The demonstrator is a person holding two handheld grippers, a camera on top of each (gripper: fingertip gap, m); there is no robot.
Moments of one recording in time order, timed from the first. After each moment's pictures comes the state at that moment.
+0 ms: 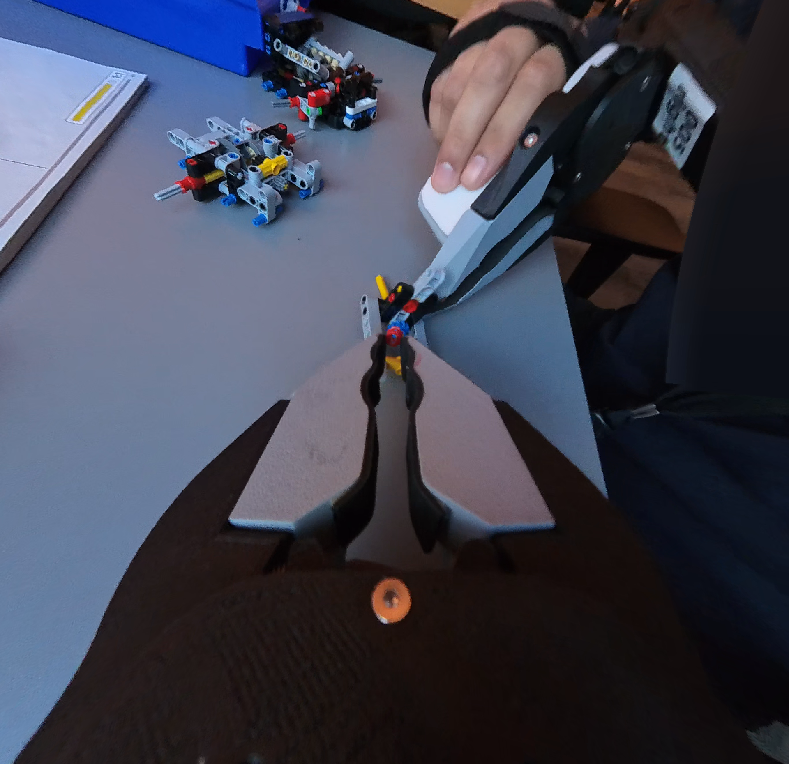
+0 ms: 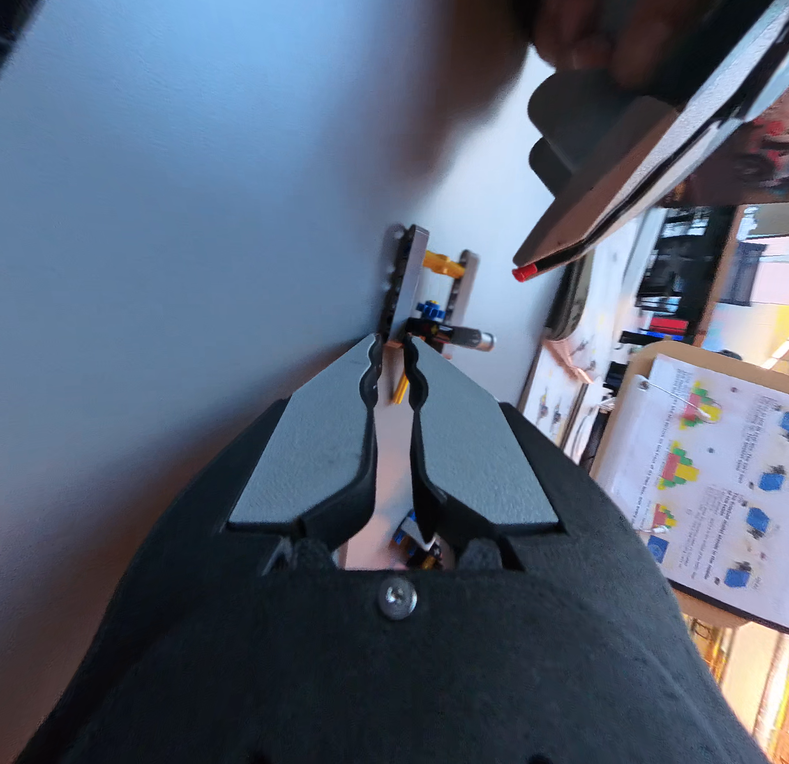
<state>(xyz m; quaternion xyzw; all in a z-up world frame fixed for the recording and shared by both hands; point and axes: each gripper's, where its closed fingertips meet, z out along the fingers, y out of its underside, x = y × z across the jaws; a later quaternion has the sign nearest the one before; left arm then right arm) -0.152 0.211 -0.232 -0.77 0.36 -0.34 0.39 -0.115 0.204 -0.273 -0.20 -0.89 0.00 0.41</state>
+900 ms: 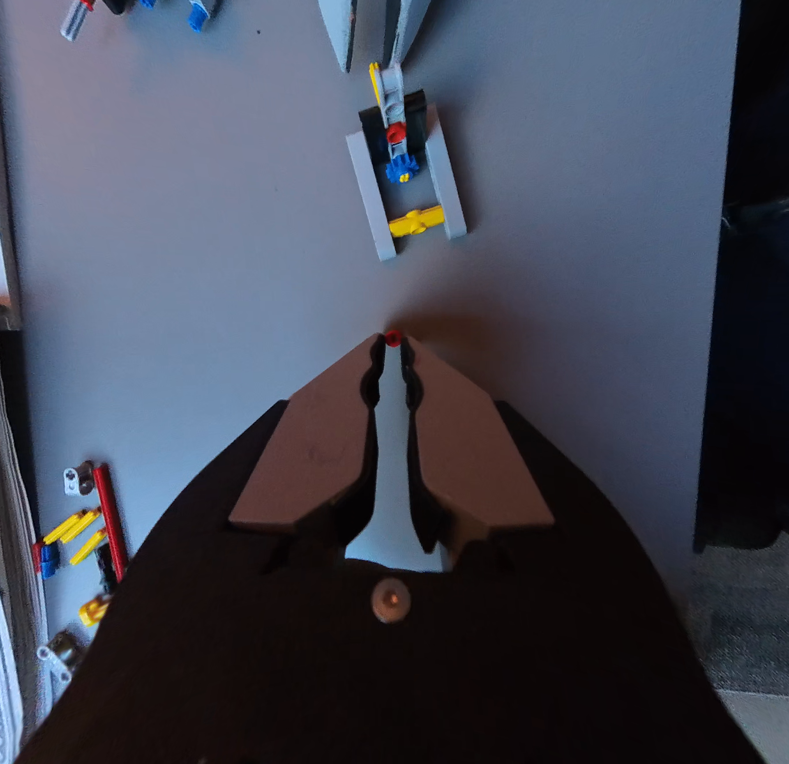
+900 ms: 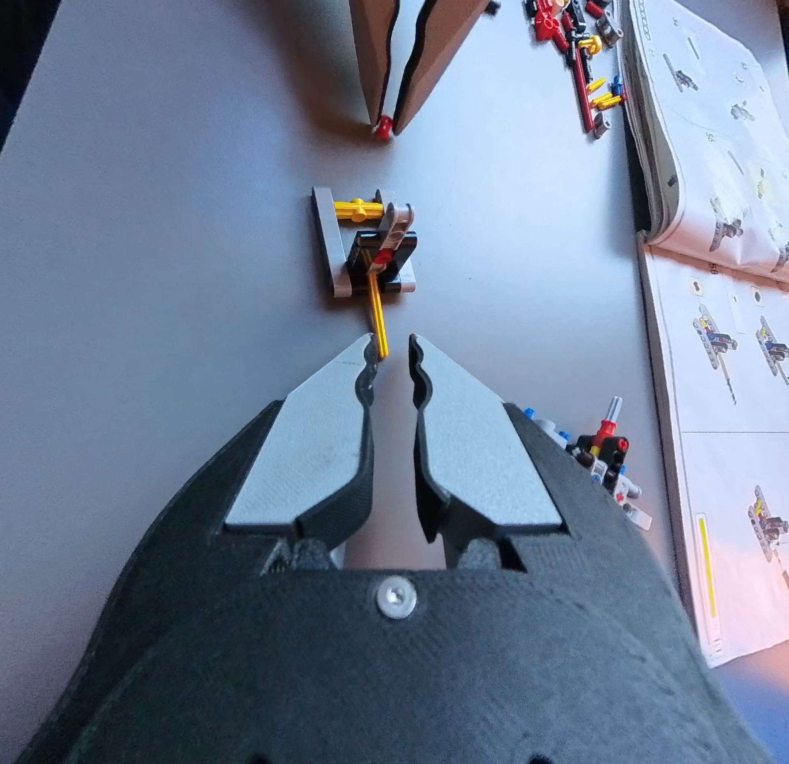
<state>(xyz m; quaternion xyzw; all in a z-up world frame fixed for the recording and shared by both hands) -0.194 0.189 -0.274 -0.82 0.51 -0.10 0.24 -0.108 0.246 -0.270 -0.39 -0.83 0.25 0.31</state>
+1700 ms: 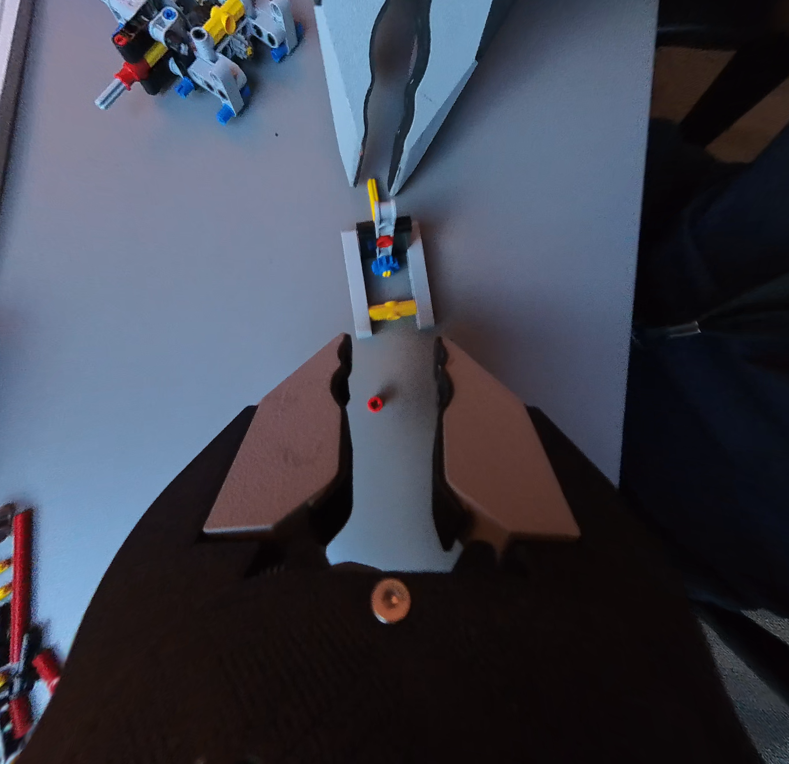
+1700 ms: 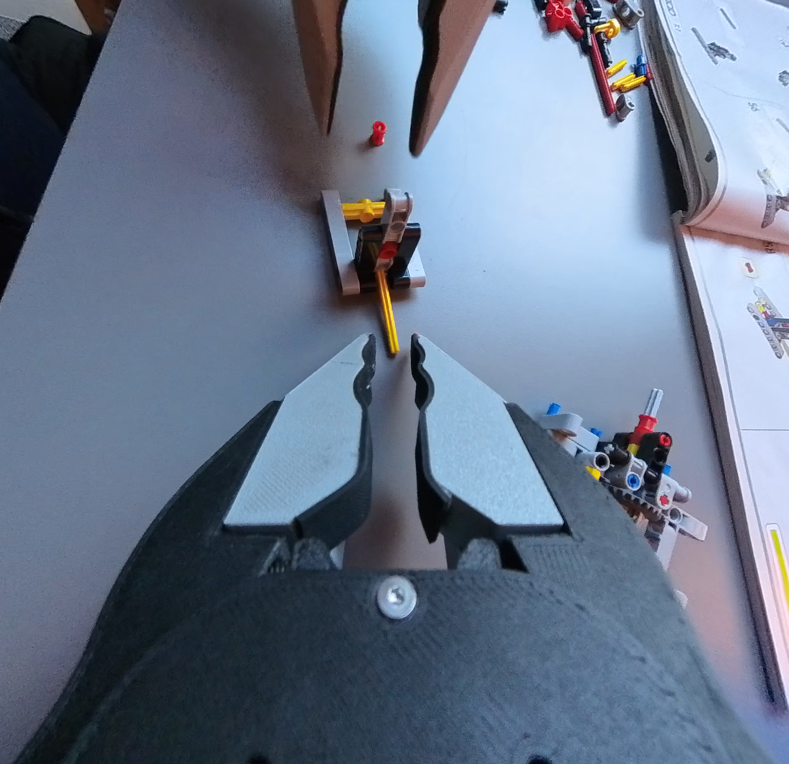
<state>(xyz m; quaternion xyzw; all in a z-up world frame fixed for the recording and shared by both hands) -0.157 0.195 -0.257 -0.84 0.43 -0.18 0.27 -0.103 0.245 -0.273 -0.41 -0.82 0.29 0.28</state>
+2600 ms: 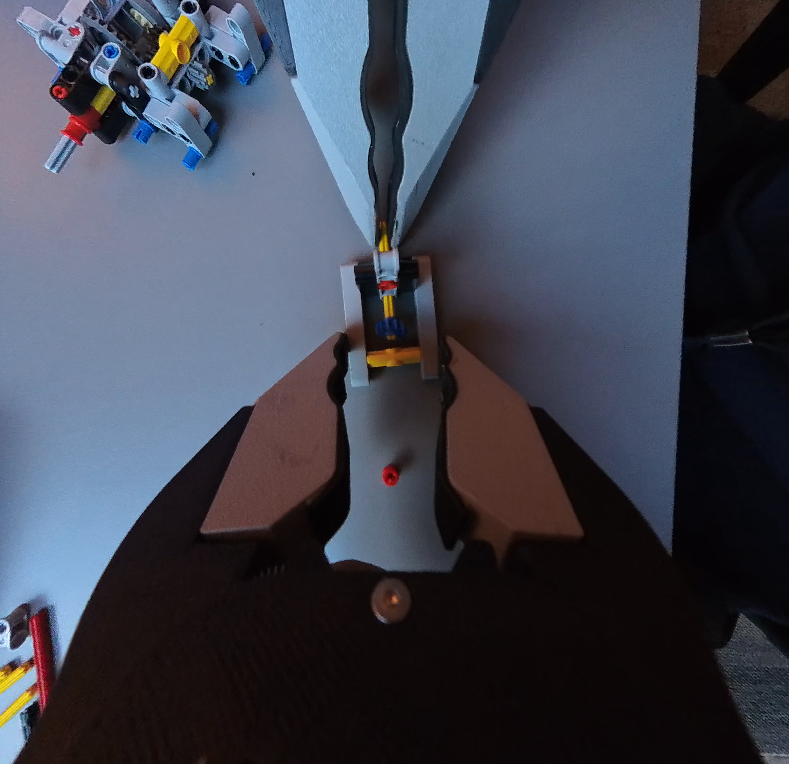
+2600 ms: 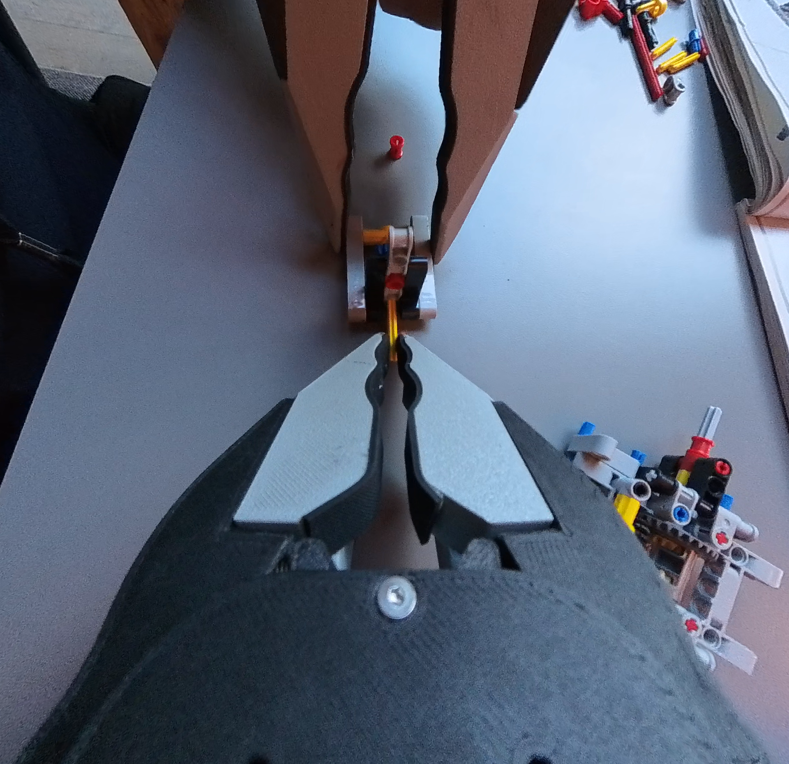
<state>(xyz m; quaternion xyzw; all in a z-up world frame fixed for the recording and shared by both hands) -0.133 0.214 -0.275 -0.83 0.48 -0.15 0.25 -0.106 0.235 -0.274 -0.43 -0.81 0.33 0.23</state>
